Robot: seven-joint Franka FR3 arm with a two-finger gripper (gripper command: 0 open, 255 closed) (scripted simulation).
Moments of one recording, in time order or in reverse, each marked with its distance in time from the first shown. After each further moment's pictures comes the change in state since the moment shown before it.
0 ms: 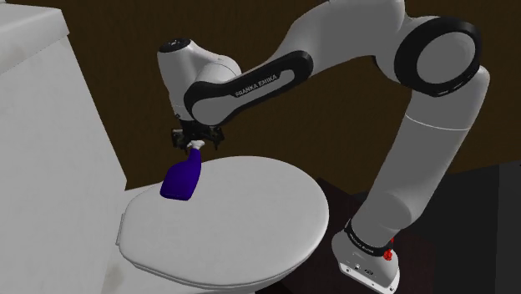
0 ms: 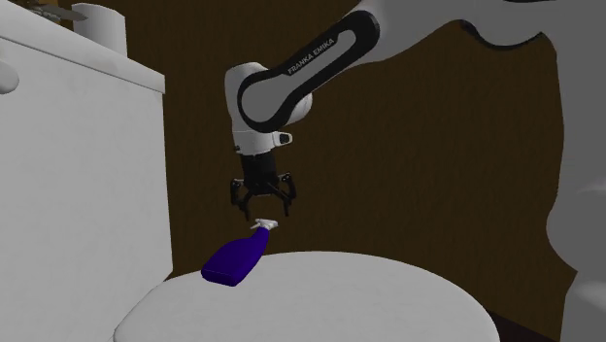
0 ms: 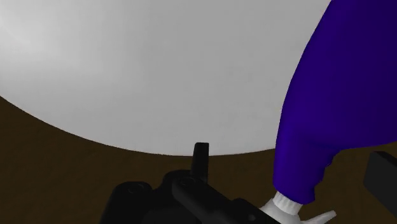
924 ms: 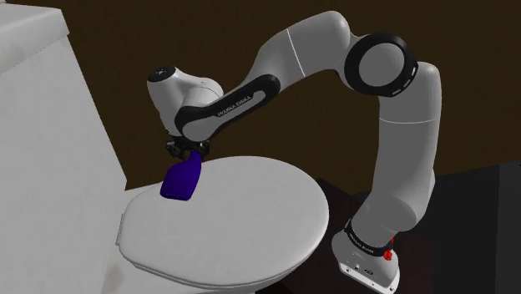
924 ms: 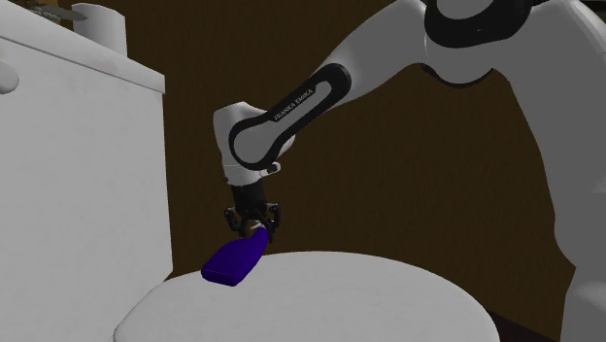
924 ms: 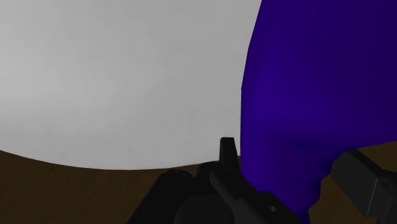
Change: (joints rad) arm 0.081 0.252 -0.076 0.143 -0.176 0.034 0.204
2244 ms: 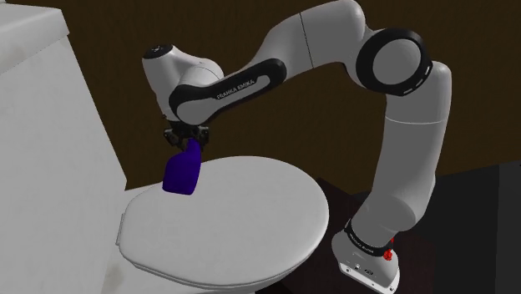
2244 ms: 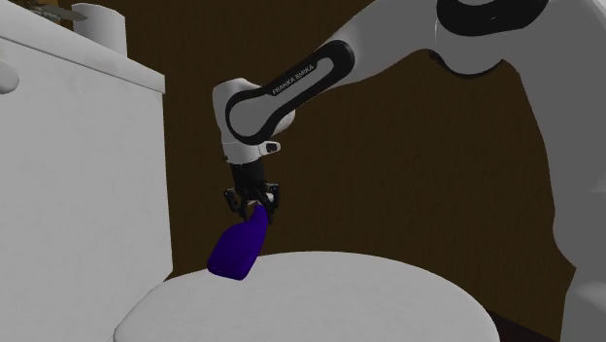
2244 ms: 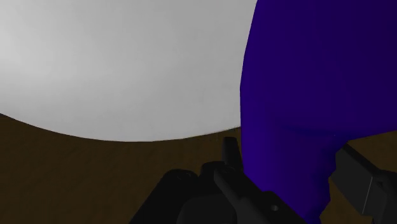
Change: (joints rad) arm -0.014 -0.063 0.023 0.045 0.052 -0.091 -0.049
